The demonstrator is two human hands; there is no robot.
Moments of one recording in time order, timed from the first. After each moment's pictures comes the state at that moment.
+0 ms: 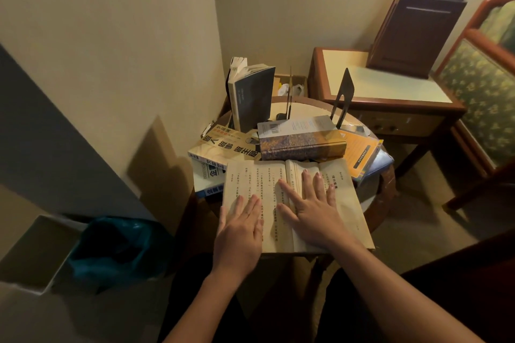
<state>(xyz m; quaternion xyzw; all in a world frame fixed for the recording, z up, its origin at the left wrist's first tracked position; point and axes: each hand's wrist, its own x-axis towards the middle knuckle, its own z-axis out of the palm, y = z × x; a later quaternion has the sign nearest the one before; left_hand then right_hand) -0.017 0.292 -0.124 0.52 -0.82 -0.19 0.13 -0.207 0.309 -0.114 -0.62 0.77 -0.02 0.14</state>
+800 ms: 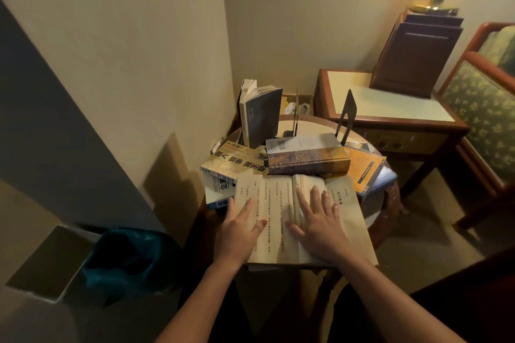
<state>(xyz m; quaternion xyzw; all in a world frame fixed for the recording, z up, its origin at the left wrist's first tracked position) -0.006 0.267 -0.105 0.60 -0.74 -0.29 0.14 -0.199 0.317 -0.102 -0.59 0.78 -0.08 0.20</state>
